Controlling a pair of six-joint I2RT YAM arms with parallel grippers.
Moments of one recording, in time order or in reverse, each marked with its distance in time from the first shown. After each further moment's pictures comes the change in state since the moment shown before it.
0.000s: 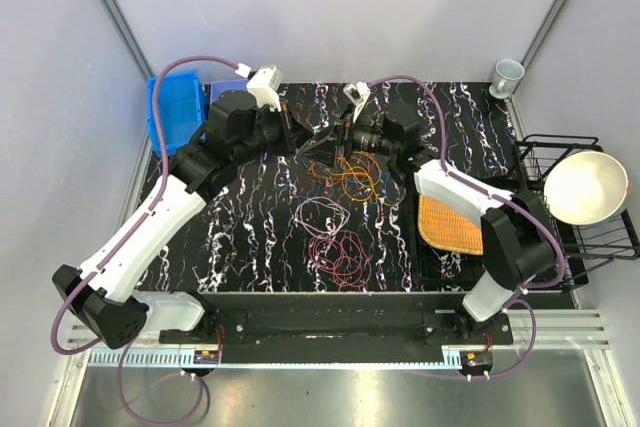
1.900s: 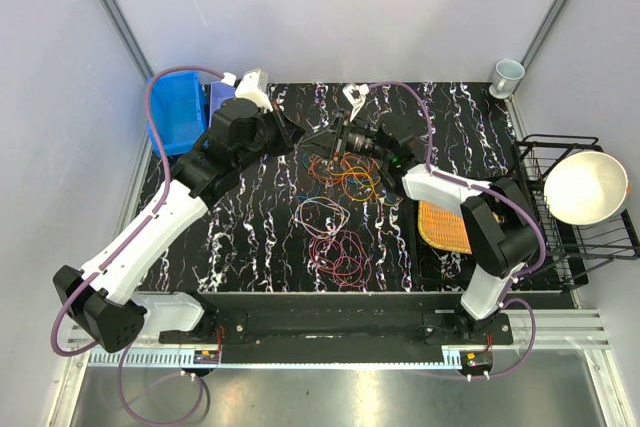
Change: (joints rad) left arm 0.000 -0.023 -0.088 0.076 -0.175 -0.141; right arm 0.027 0.118 -0.038 0.357 0.006 0.306
